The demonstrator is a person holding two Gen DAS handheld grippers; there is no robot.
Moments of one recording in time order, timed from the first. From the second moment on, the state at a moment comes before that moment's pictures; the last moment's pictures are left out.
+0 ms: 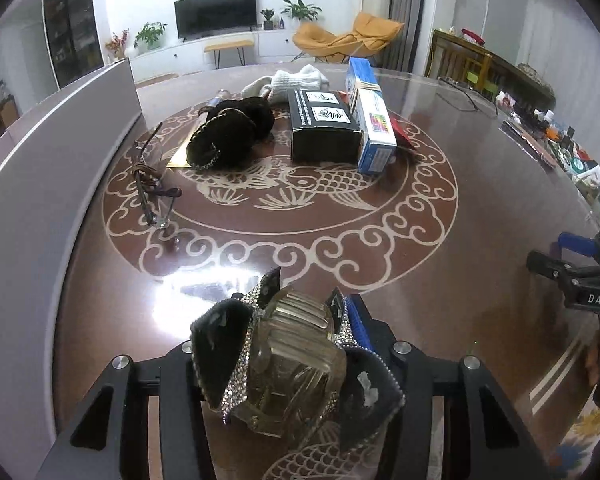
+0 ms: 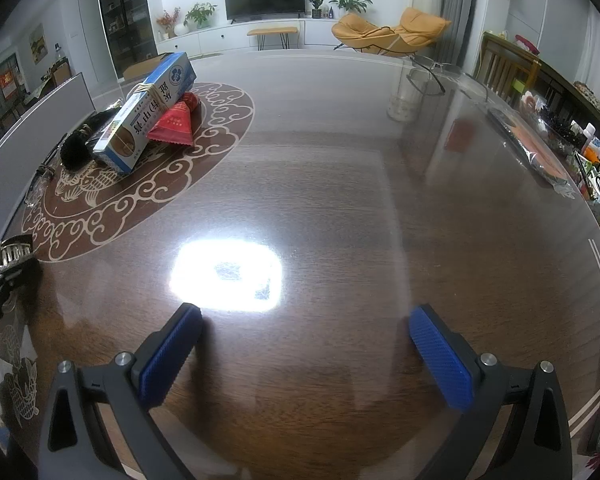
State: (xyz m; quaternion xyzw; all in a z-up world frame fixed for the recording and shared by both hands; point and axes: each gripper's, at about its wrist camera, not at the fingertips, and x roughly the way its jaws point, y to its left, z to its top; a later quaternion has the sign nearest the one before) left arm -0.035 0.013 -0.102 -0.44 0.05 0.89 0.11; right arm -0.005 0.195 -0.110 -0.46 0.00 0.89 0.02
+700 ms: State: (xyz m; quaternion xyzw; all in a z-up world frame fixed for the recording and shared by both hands) left arm -0.032 0.015 -0.102 -0.42 0.05 0.90 0.11; right arm -0.005 0.195 -0.110 -0.46 0.00 0.89 0.02
